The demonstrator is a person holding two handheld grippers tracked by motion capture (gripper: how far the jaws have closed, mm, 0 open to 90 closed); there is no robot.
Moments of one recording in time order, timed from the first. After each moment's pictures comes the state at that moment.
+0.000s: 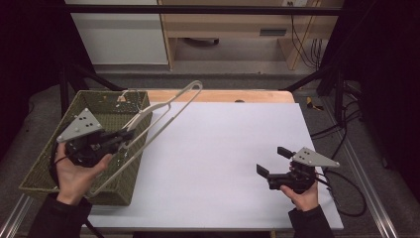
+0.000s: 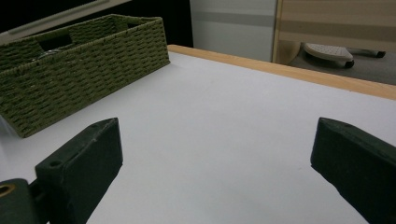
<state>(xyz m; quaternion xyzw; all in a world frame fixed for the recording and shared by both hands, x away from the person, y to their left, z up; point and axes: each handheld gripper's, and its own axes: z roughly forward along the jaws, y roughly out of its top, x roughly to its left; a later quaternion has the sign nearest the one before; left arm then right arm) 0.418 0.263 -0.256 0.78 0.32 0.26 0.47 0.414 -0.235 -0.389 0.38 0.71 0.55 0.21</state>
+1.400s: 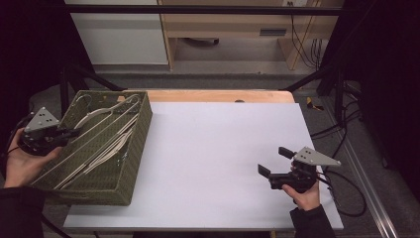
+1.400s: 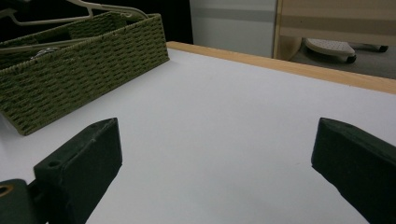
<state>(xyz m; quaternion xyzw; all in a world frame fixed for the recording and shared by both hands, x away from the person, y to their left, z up) 0.471 0.403 -0.314 0.81 0.36 0.32 0.32 0.416 -0.238 -0.390 0.38 0.72 0.55 0.20</state>
